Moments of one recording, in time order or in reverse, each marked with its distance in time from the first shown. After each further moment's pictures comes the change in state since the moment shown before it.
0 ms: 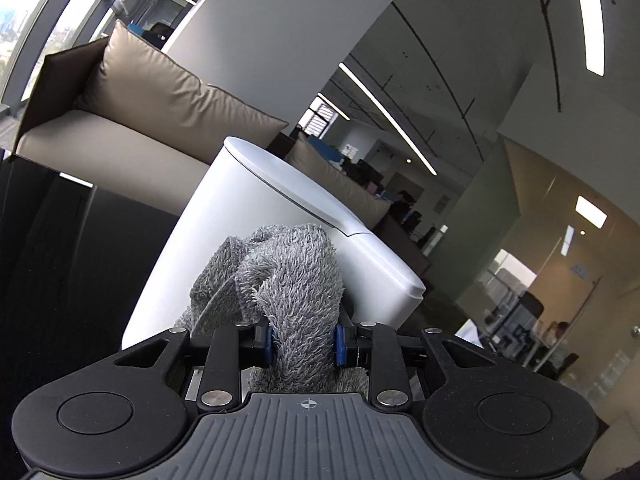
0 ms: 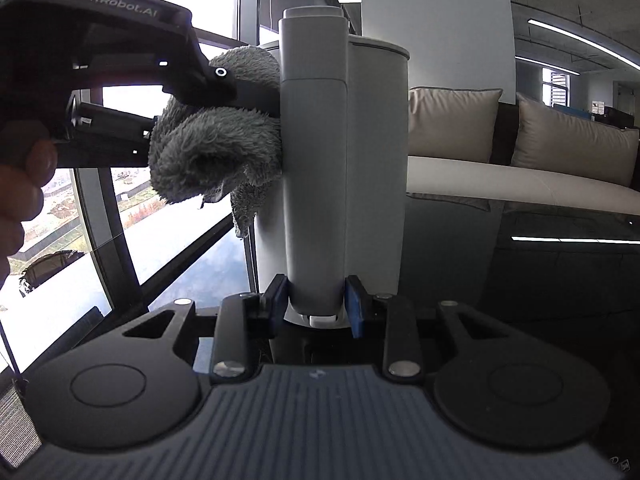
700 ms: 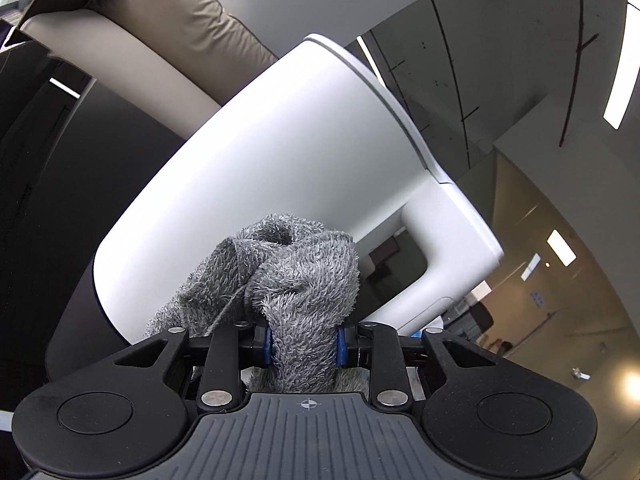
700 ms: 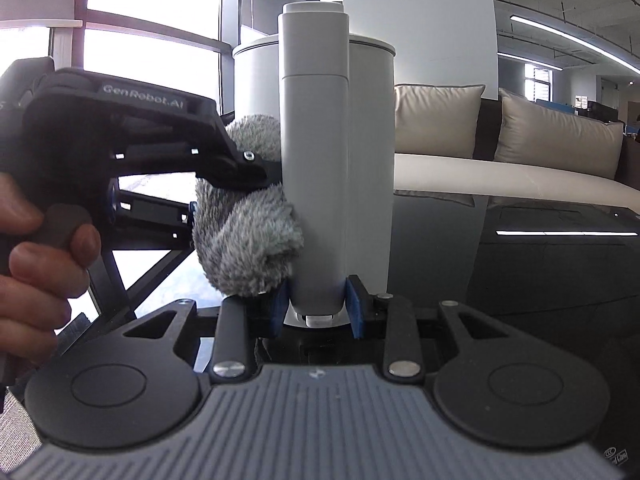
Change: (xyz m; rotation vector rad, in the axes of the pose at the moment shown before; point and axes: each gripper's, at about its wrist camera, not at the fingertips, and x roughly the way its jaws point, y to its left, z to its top) left arm 0.109 0.093 -0.023 -0.196 0.145 -0.063; right arm 0.000 -0.001 -0.001 0.014 -0.002 -0.057
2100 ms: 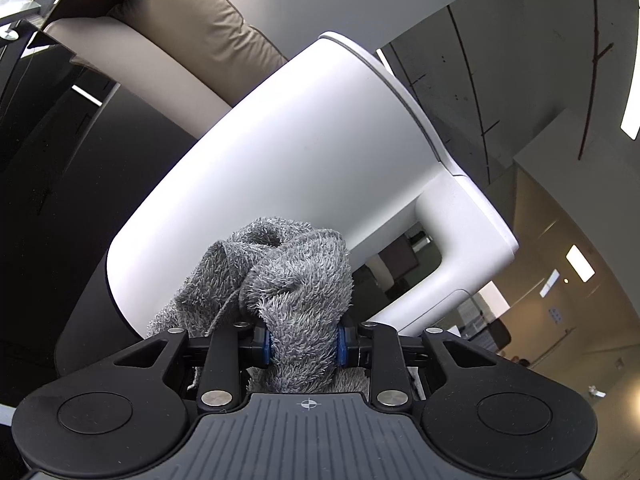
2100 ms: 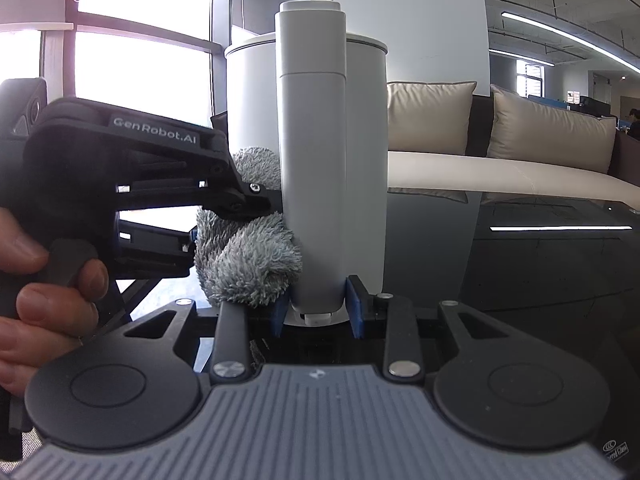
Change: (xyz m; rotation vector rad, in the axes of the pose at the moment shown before) left arm -0.015 0.006 0.002 0.000 -0.087 0.035; right arm -0.028 0.044 -0.022 0.011 0.002 -0.031
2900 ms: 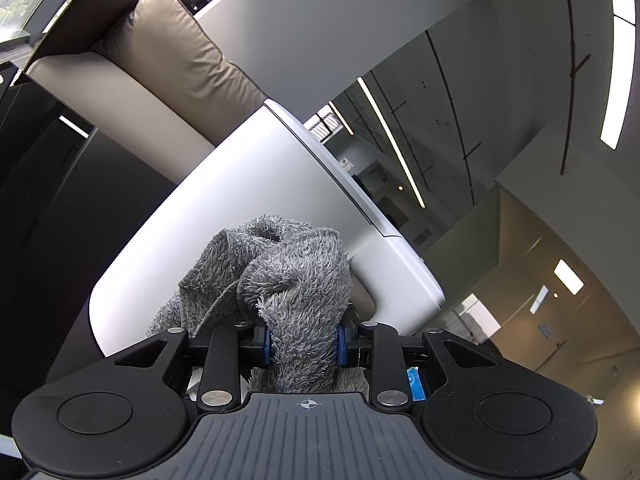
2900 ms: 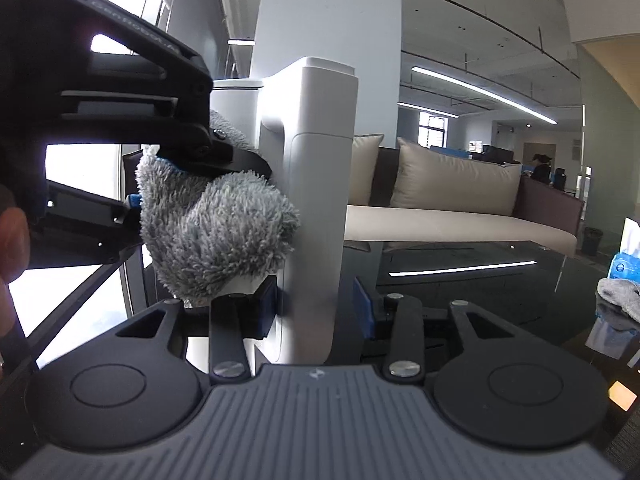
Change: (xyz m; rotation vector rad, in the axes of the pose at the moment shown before) left arm -0.047 -0.078 -0.006 0.013 -0.077 -0.030; right arm -0.013 0.057 -0.014 0.012 -0.175 -0.361
